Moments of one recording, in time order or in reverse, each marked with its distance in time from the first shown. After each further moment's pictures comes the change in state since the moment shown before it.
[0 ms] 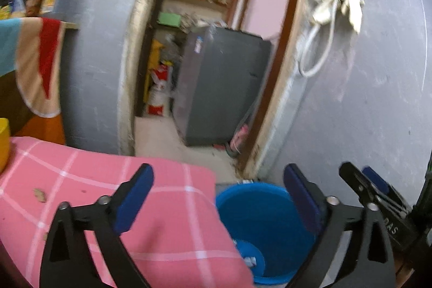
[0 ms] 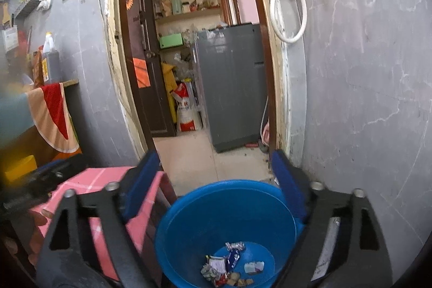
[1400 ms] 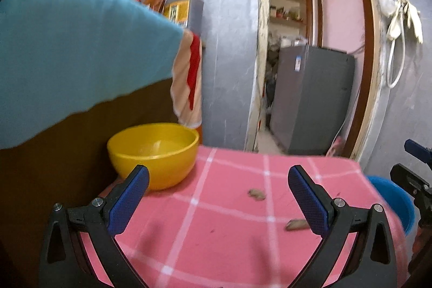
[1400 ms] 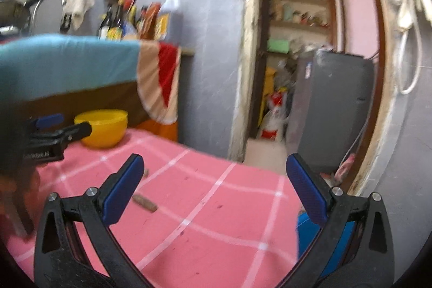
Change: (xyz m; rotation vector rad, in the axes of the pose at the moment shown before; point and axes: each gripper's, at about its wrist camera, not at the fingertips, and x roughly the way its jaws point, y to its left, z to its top) left arm -0.128 0.188 -0.033 0.029 -0.058 0.437; right arm -0.007 0.203 -0.034 -0.359 0.029 0.421
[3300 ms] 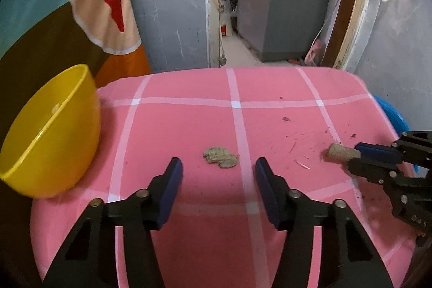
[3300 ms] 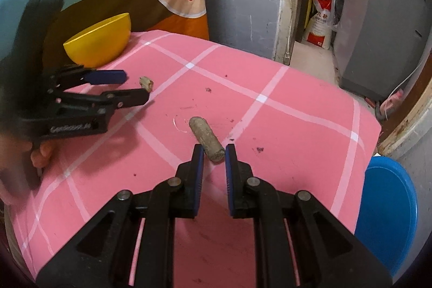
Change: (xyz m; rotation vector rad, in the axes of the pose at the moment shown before) left arm 0.127 -0.052 -0.009 0.209 0.530 -0.147; right arm 0.111 -0.007 -0.037 0.017 0.566 0.237
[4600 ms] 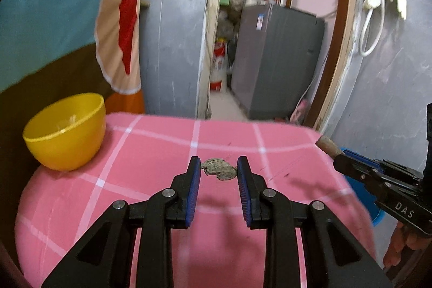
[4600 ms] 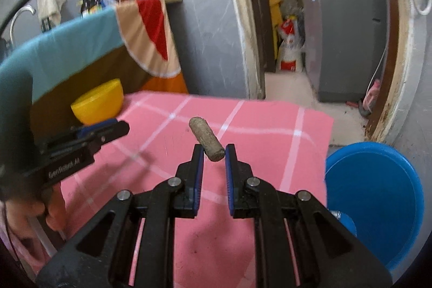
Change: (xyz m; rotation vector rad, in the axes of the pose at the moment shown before) left arm -0.082 -0.045 -0.021 -0.133 -0.355 -0.057; right arm -0.074 -0.019 -0.027 0.216 -0.324 -0.052
